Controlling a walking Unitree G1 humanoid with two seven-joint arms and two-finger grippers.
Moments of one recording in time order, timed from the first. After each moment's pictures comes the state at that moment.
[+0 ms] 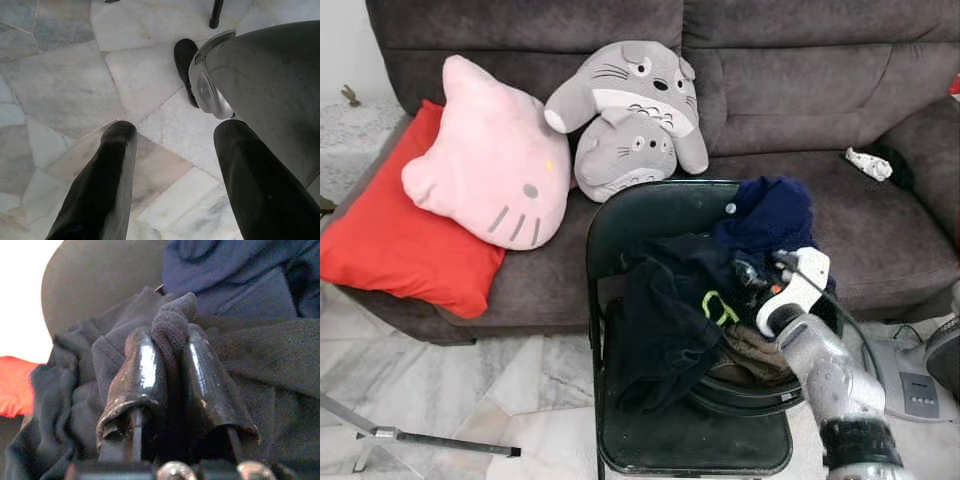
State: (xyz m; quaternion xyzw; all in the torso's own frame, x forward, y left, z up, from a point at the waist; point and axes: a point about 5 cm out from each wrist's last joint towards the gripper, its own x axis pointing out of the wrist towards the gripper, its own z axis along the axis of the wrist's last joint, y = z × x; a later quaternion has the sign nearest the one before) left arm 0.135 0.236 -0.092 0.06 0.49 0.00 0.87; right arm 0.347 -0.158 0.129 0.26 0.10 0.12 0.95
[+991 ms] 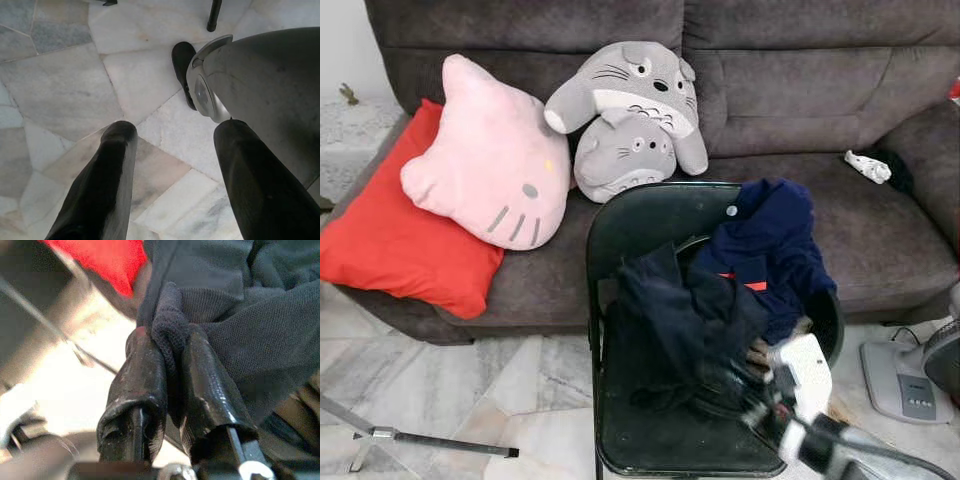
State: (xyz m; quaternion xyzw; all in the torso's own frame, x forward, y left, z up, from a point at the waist) left arm 0.136 0.236 -0.091 0.06 0.48 0.00 0.87; right arm 0.207 -0.148 0.127 0.06 0.17 0.34 0.92
